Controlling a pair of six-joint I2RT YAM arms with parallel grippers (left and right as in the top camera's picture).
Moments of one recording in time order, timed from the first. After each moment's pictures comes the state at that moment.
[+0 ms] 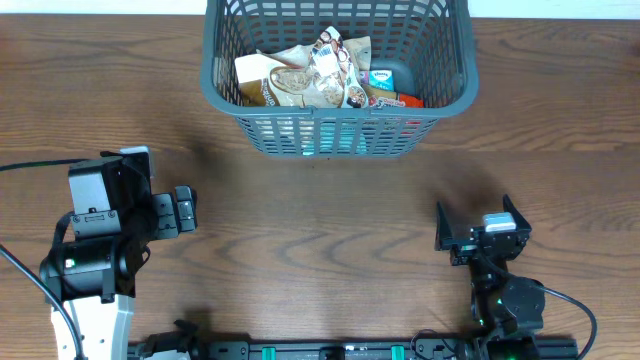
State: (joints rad) left arm 0.12 0.94 0.96 -0.98 0.02 -0.02; right arm 0.10 0.01 0.02 -0.09 0.04 -0.11
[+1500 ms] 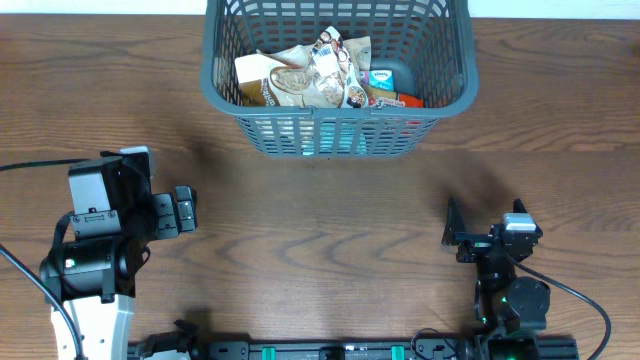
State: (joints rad) left arm 0.12 0.94 0.96 -0.98 0.02 -0.02; right arm 0.02 0.01 0.02 -0.09 0.05 0.03
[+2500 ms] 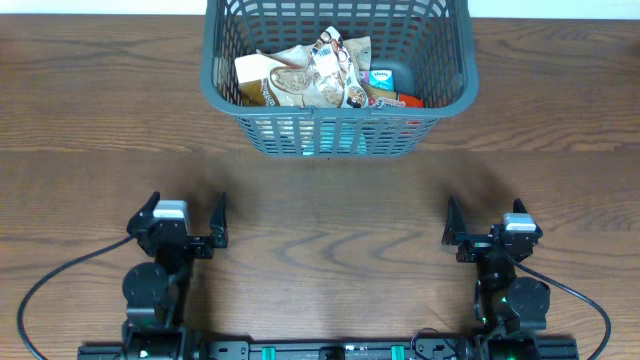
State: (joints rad) left arm -0.04 0.22 0.07 0.01 0.02 -0.01; right arm 0.02 0.01 0.02 -0.09 0.05 0.03
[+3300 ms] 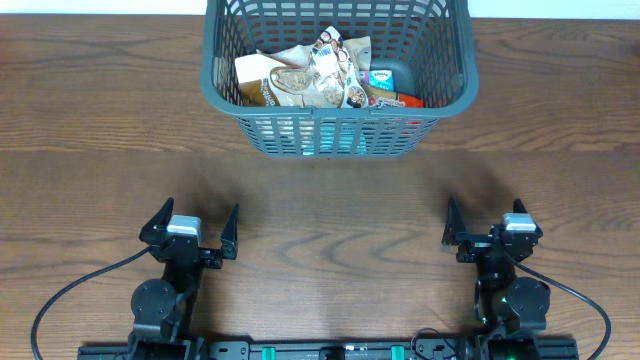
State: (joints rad) left arm -0.14 0.01 0.01 -0.11 0.01 0.01; right arm 0.02 0.01 0.02 -0.09 0.05 0.03
